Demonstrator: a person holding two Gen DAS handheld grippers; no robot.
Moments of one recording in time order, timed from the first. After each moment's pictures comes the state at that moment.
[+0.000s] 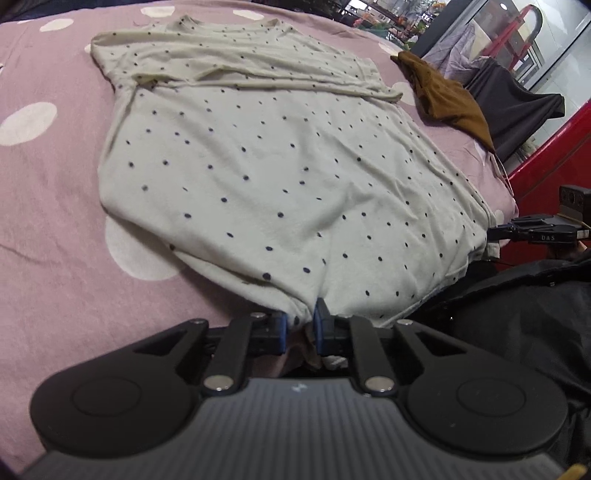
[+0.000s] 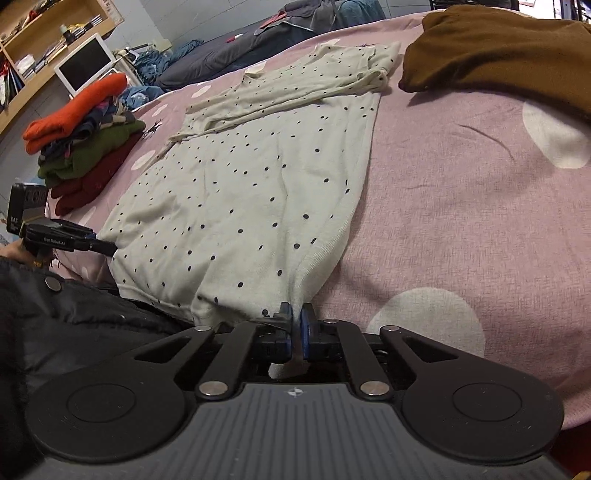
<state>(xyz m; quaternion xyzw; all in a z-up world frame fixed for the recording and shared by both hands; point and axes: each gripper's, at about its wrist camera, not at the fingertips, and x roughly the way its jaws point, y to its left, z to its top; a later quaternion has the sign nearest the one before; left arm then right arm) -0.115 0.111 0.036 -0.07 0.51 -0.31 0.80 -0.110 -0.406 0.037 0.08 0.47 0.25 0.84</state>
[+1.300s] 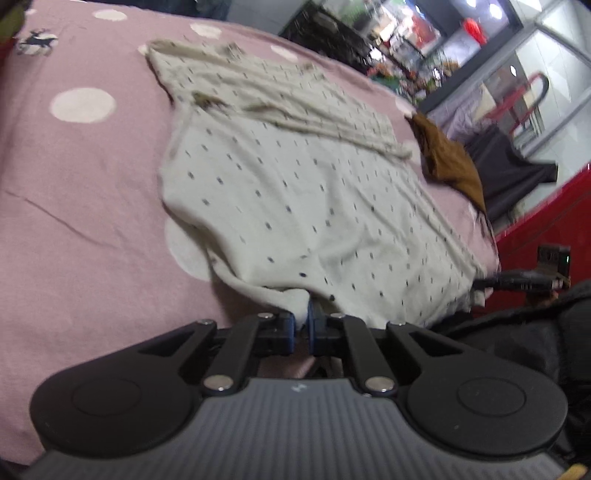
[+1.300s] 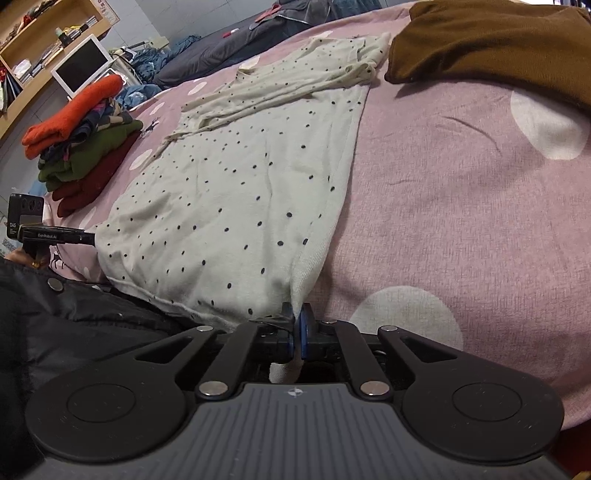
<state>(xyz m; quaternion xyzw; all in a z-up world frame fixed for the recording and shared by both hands) -0.120 0.168 0.039 -0.18 0.46 -0.28 0.82 -0.100 -0.419 0.037 0.10 0.48 0.26 0.83</state>
